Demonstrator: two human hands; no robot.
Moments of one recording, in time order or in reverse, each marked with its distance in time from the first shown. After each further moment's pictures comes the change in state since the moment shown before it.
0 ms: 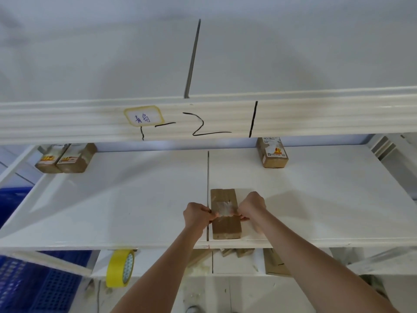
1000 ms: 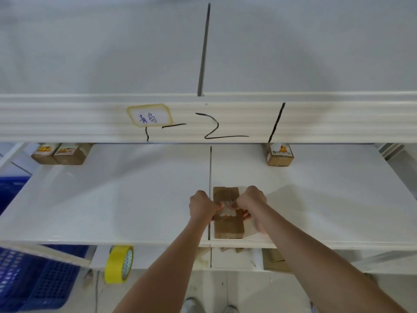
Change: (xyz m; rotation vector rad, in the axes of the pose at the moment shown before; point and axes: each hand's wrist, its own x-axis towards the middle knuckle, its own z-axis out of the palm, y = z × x) left_hand 0.021 0.022 0.005 0.291 -0.008 0.037; right_hand 0.000 -0.023 -0.002 -0.105 -0.053 0.056
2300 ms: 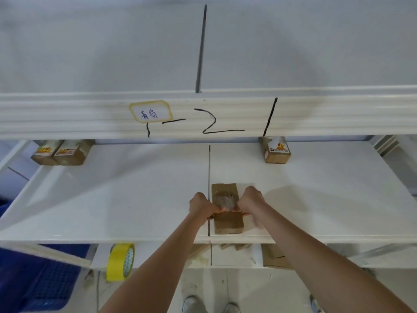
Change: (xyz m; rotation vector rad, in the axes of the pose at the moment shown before) left_hand -0.008 -0.001 -0.005 -0.072 -0.137 -0.080; right_hand -0.011 0.011 0.001 -0.007 0.025 -0.121
